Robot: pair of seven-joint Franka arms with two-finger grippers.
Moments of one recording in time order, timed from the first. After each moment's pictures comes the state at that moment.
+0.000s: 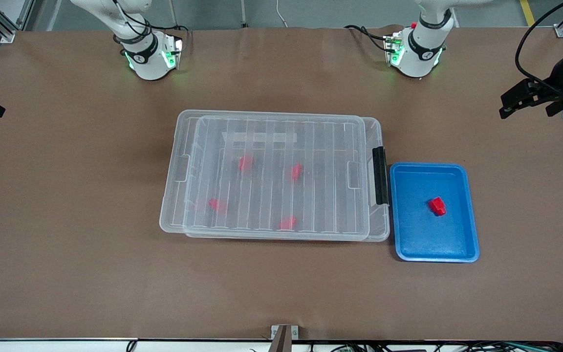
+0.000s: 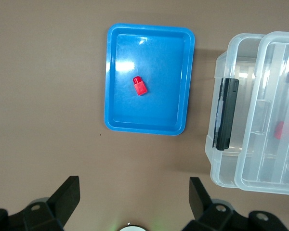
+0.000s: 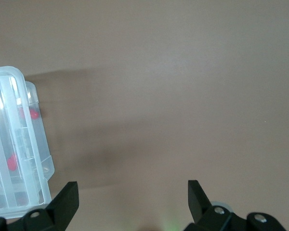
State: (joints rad) left arm -0.01 -0.02 -0.09 -1.51 0.01 1.46 -0.12; right arm -0.14 -0.05 -0.01 -1.52 0.00 1.45 0.03
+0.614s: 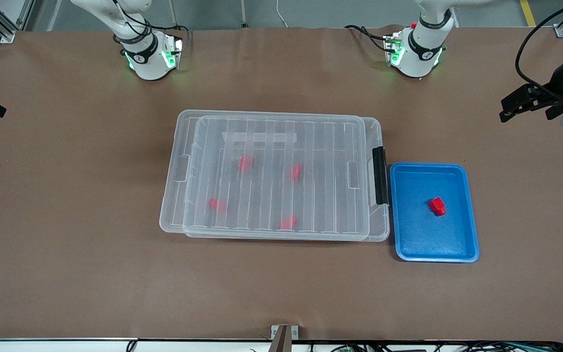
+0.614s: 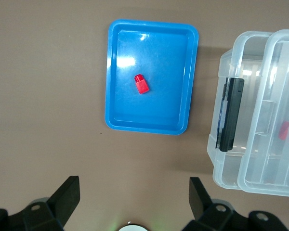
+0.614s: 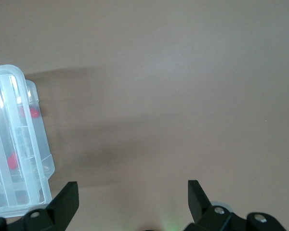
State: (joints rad) left arm 0.00 0.01 -0.09 -1.51 0.01 1.46 -0.12; right arm -0.13 -0.05 -0.01 -1.52 0.01 1.44 0.03
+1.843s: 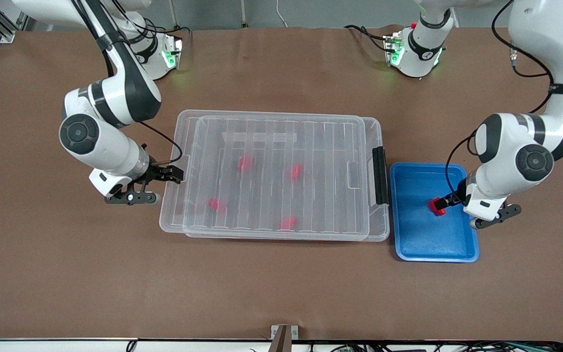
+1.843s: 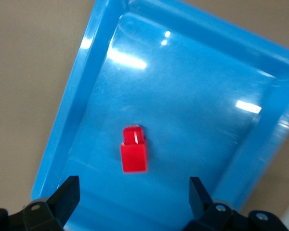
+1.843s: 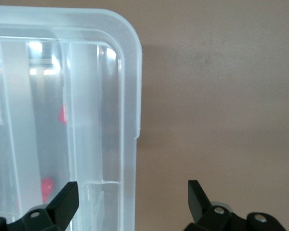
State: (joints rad) left arm 0.04 0.43 -0.09 -1.92 0.08 2.30 -0.48; right arm 0.04 0.29 0.28 -1.83 -0.05 2.03 0.32
